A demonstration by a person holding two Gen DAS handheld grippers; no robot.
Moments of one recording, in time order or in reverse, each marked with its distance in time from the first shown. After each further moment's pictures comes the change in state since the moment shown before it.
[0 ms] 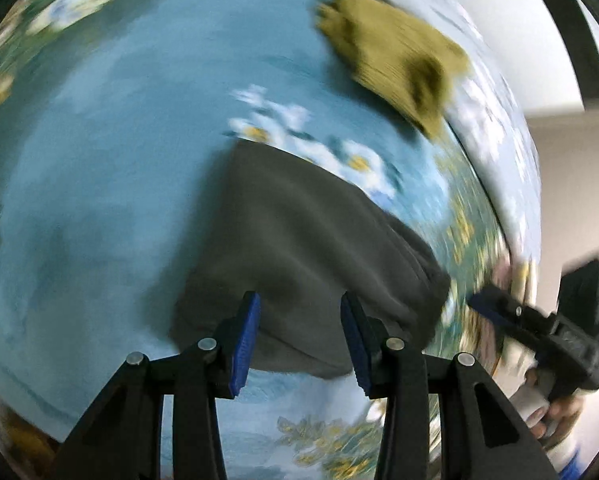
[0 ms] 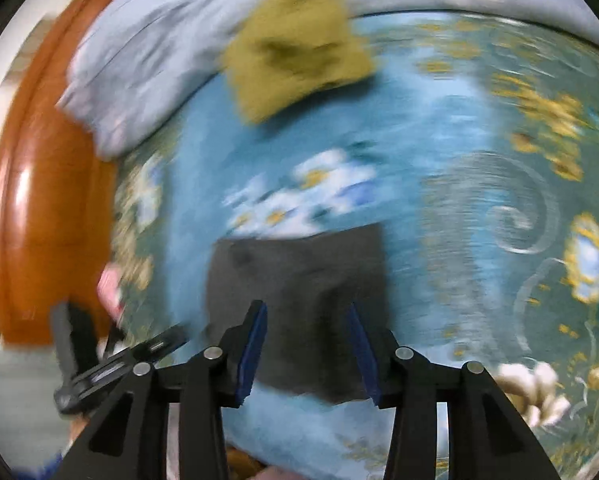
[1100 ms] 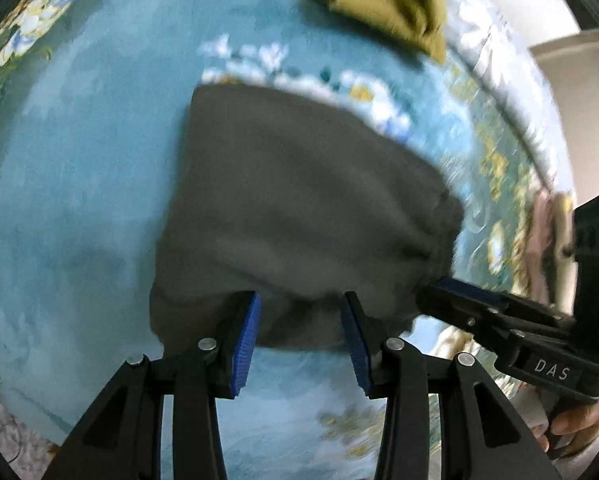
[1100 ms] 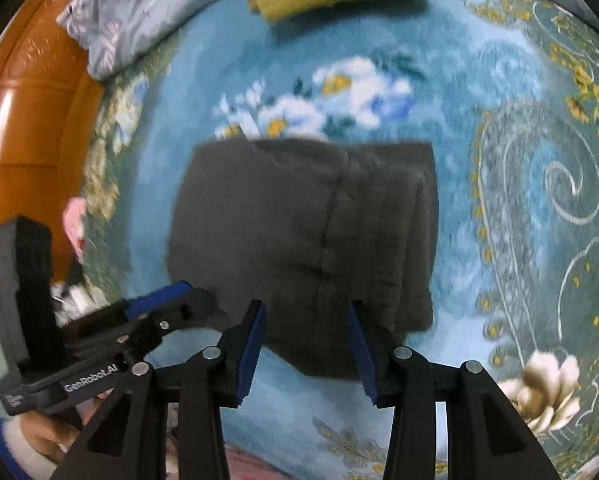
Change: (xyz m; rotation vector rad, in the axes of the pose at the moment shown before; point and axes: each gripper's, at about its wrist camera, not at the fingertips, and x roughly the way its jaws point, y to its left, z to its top) left arm 0.033 0.011 -0.041 0.086 0.082 0.146; right arm 0.081 -0.001 -0.044 -0.056 0.119 -0.163
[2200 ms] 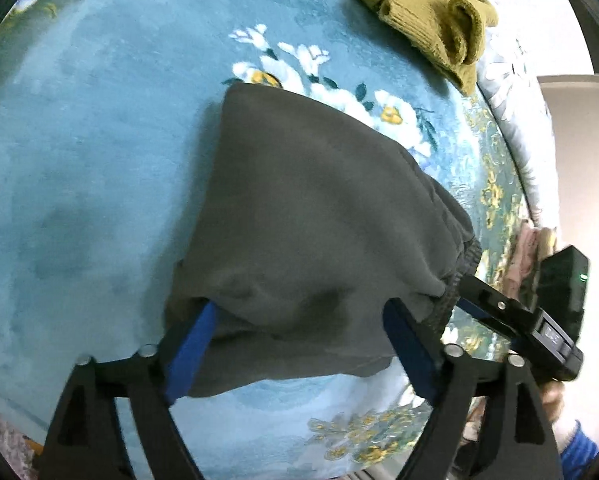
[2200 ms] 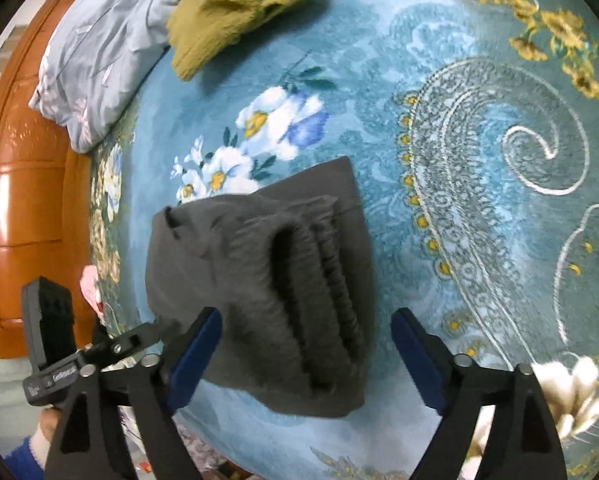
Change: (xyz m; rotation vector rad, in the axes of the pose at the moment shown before) left arm 0.008 0.038 0.044 -0.099 0.066 -0.153; right arm 0.003 -0.079 0.015 0.235 -0.085 0.153
